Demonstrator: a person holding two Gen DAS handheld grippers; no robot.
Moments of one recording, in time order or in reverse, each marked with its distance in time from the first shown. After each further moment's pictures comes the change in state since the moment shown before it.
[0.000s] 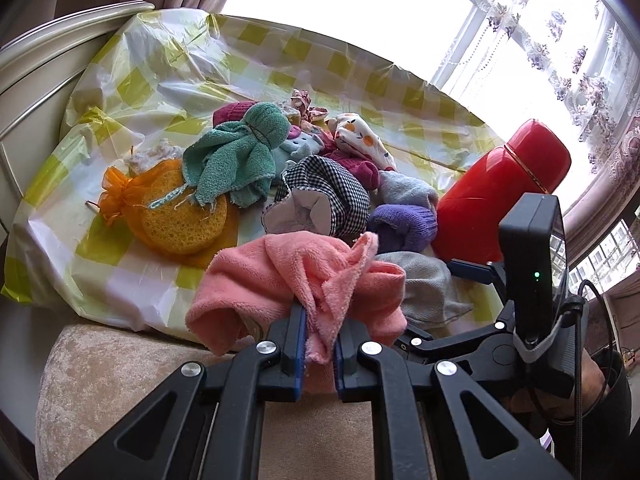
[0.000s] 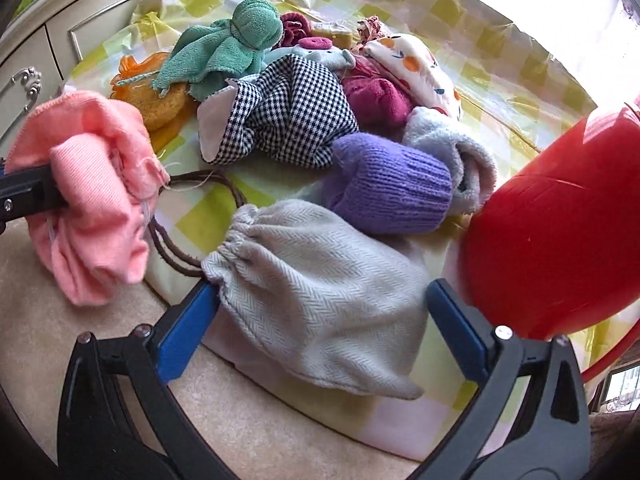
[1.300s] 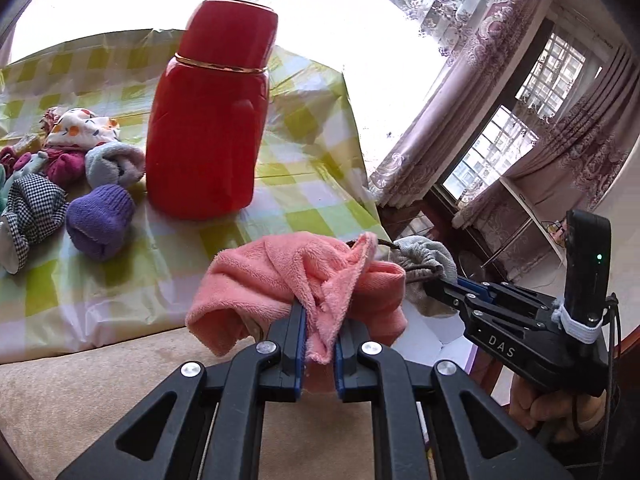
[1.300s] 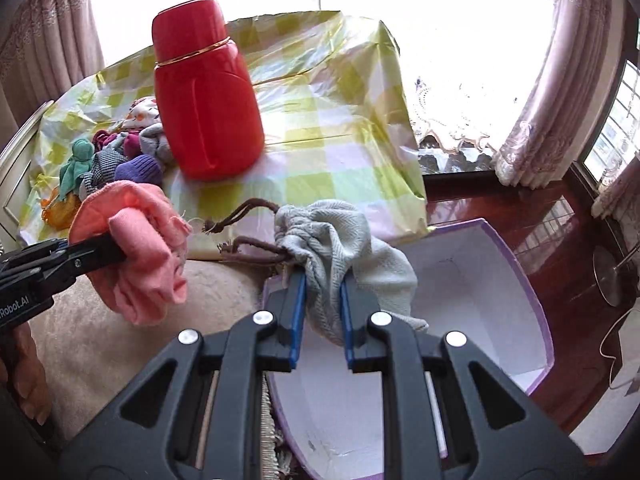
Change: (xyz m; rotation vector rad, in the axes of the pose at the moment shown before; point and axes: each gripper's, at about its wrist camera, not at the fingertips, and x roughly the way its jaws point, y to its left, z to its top) left arm 0.007 -0.233 -0.063 0.392 0.164 -0.433; right arm -0.191 -0.144 -0.233 0.726 -0.093 -0.283
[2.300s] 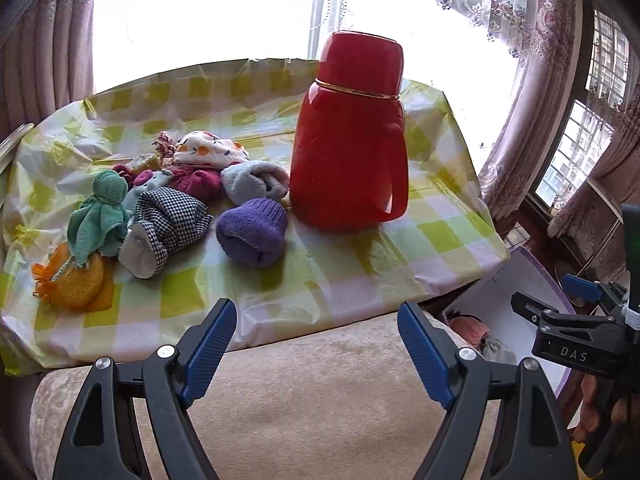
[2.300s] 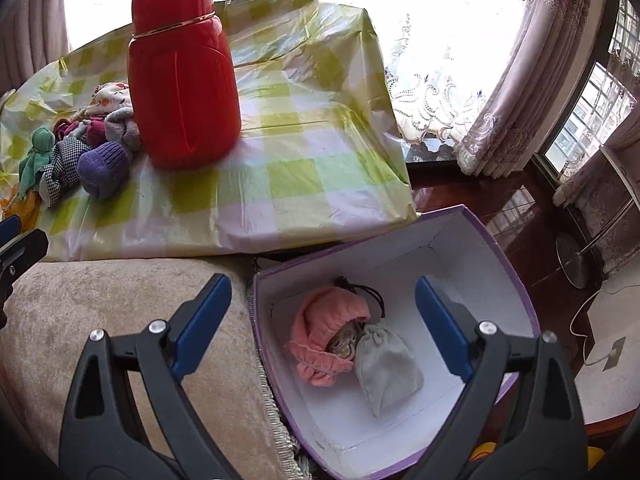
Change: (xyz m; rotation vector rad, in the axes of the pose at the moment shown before) left arm -0.051 0.067 -0.013 0.010 -0.085 0.442; right arm 0.020 0.053 0.002 -0.012 0.045 -0.132
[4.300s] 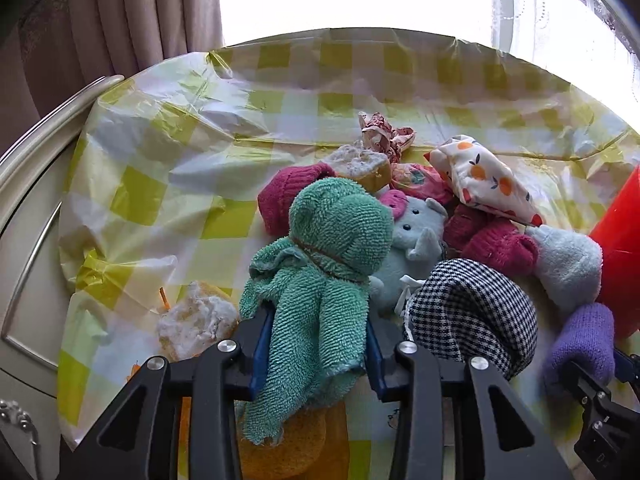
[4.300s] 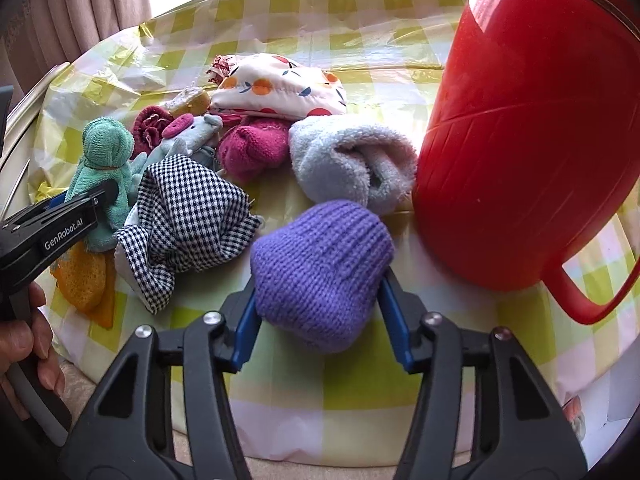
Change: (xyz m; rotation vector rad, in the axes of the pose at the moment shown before) left arm 0.109 0.225 0.078 -0.159 0.064 0.400; right arm 0.105 0.244 0.096 -0.104 0.042 0.310
